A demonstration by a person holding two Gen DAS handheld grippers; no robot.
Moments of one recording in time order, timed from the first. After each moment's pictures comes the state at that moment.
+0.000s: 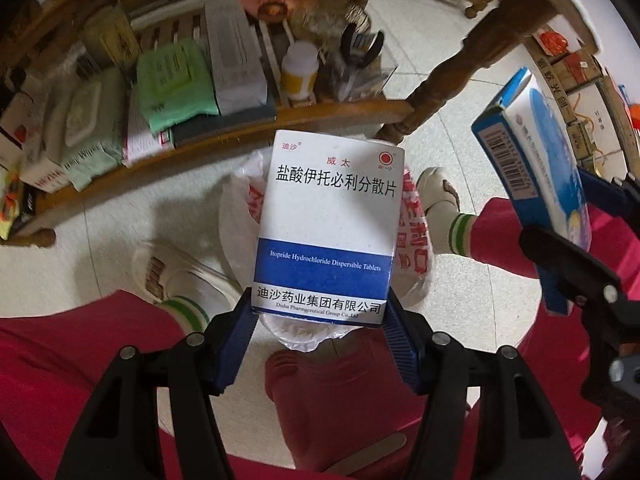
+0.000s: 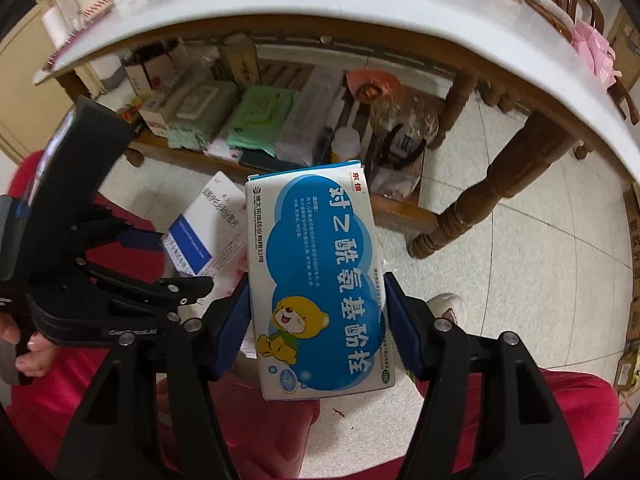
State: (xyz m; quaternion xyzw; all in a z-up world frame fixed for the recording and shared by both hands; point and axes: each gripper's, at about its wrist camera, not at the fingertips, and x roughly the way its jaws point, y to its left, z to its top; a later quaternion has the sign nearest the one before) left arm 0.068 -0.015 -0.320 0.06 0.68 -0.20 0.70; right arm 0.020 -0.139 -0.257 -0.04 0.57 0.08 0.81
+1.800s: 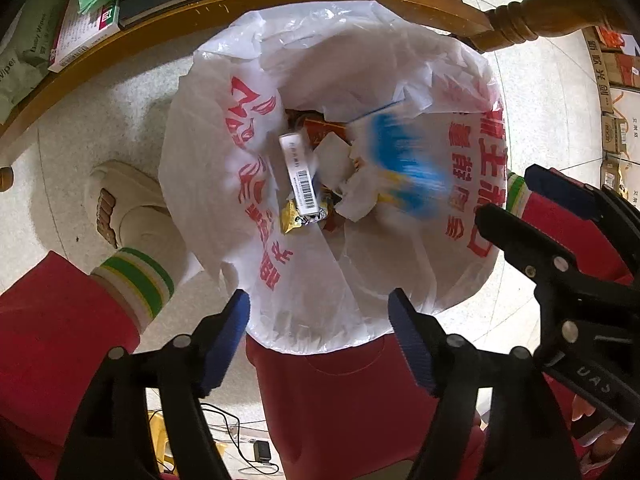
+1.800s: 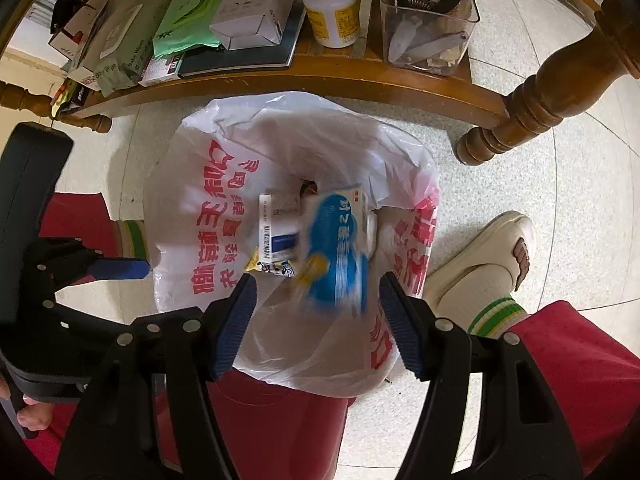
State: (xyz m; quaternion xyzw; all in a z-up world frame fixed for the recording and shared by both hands) left arm 0.094 -0.020 -0.447 0.05 0.81 -0.17 0.57; right arm 0.073 -0.153 -0.412 0.05 0.71 0.08 0.69
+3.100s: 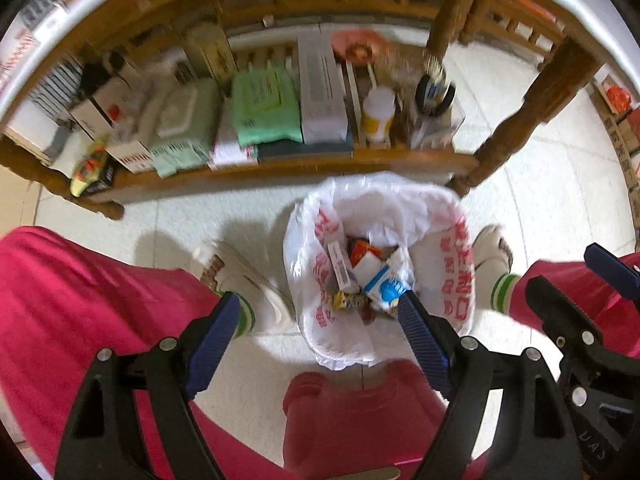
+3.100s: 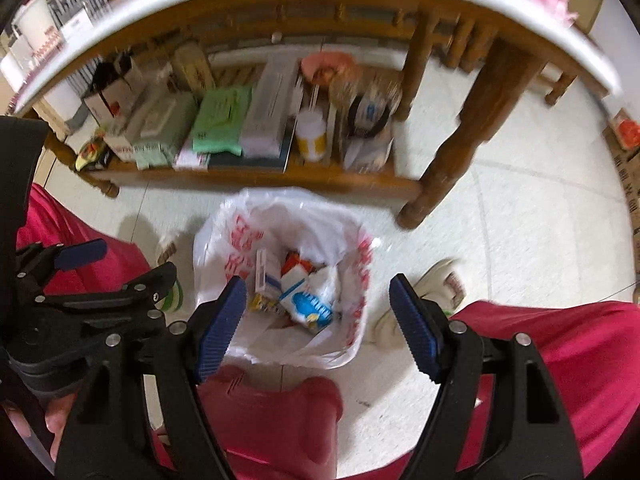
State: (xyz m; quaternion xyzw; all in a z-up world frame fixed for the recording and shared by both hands) left arm 0.039 -0.012 -0.274 0.06 0.61 -0.05 0.79; right arm -0.008 -0.154 -0.245 0.03 0.55 0.00 0.84
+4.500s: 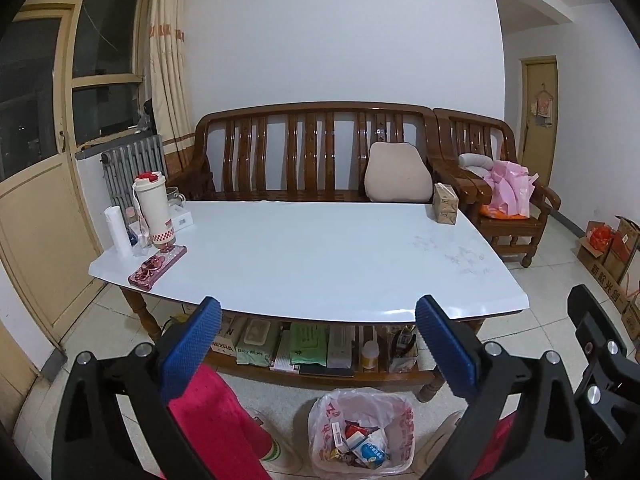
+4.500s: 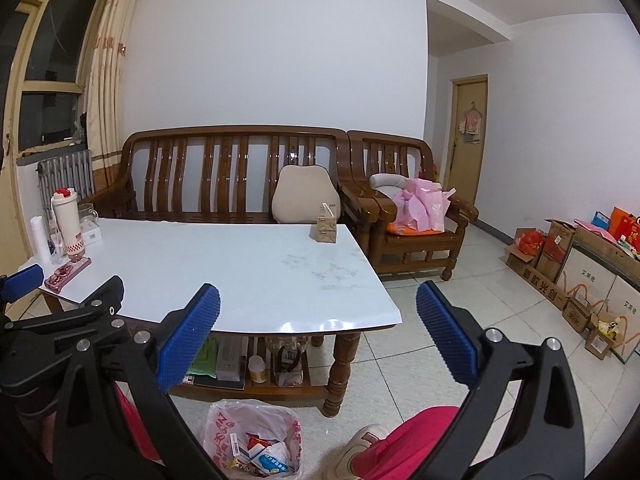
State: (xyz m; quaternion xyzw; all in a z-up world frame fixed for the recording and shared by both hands) left arm -0.084 -0.008 0.010 0.02 0.25 0.01 0.97; right arm -0.147 -0.164 0.018 0.00 0.18 -0.13 0.97
